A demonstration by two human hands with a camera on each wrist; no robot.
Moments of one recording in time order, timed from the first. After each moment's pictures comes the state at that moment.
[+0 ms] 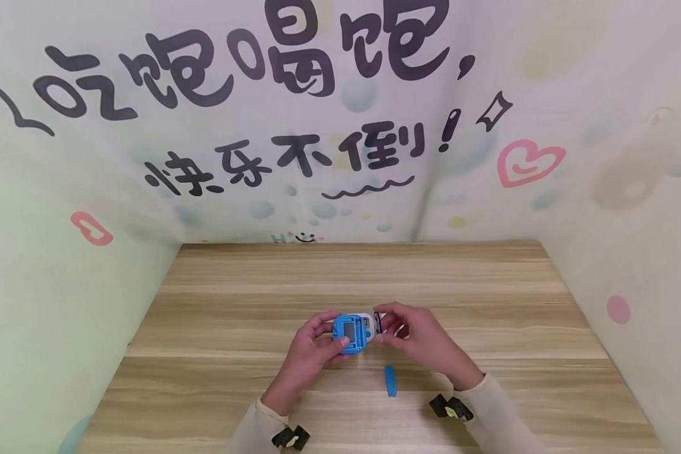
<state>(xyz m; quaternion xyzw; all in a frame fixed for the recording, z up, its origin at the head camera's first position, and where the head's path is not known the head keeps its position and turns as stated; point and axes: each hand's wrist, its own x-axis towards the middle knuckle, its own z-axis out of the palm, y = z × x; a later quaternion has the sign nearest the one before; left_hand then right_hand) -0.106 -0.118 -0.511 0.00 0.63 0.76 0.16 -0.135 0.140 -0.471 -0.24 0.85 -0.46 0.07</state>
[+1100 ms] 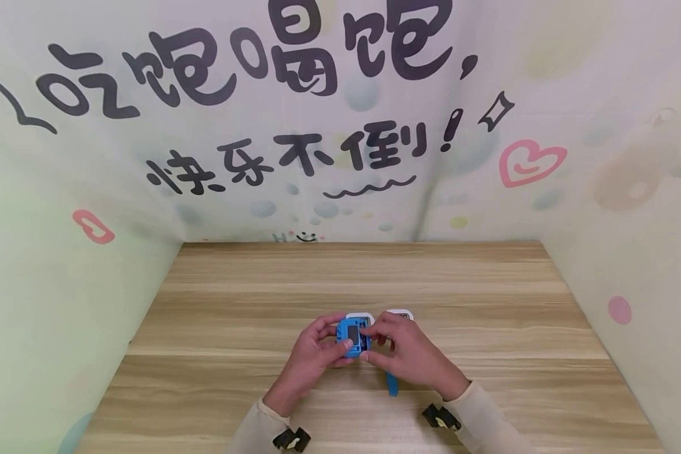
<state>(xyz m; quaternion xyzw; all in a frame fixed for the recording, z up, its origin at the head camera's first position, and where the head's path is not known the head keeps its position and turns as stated) -0.103 -0.120 -0.513 0.02 0.62 0.76 0.19 -0.119 0.123 -0.488 -0.32 0.87 -0.39 0.01</state>
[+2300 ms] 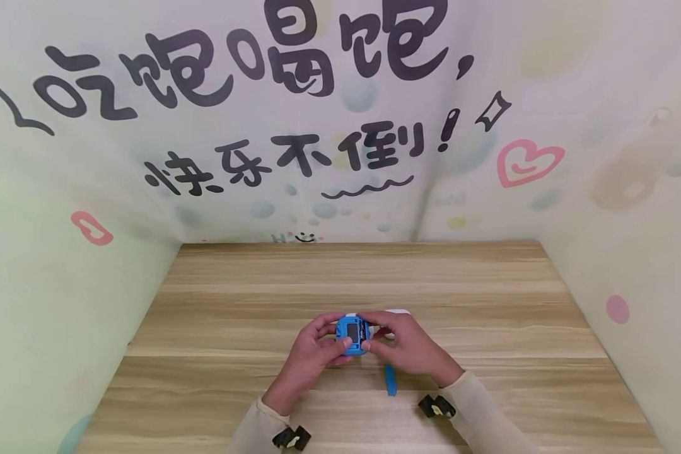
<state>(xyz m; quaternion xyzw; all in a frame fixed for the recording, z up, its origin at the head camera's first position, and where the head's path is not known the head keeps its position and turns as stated) -0.105 -0.117 -0.510 0.02 0.62 0.76 0.19 -0.141 0.128 -0.505 -0.35 0.80 -0.48 0.06</state>
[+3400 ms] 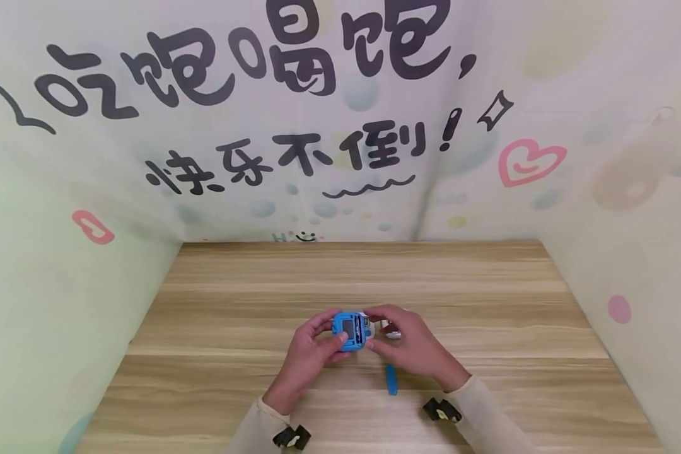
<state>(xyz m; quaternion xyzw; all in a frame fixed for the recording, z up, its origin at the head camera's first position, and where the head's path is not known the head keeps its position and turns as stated) -0.106 -0.117 -0.512 -0.02 0.63 0.76 0.15 -0.132 0.128 -0.495 -0.28 0.83 -0.47 0.03</state>
